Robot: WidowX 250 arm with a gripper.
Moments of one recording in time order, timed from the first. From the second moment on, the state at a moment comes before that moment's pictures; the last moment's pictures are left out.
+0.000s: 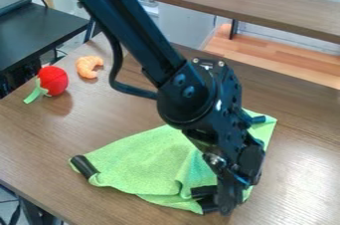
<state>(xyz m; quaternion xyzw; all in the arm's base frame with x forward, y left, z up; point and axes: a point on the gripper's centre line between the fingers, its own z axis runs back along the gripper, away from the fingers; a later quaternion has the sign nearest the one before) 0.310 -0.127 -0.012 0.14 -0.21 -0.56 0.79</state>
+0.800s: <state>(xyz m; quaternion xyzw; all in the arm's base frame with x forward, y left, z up) 0.309 -0.124 -0.016 0.11 -0.19 -0.55 0.80</state>
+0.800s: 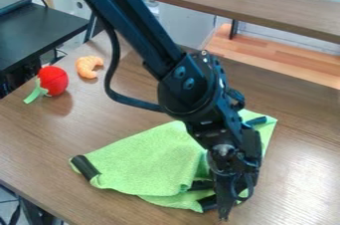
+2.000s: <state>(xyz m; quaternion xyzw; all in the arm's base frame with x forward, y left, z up) 0.361 -0.064 0.034 0.04 -0.21 -0.48 0.85</state>
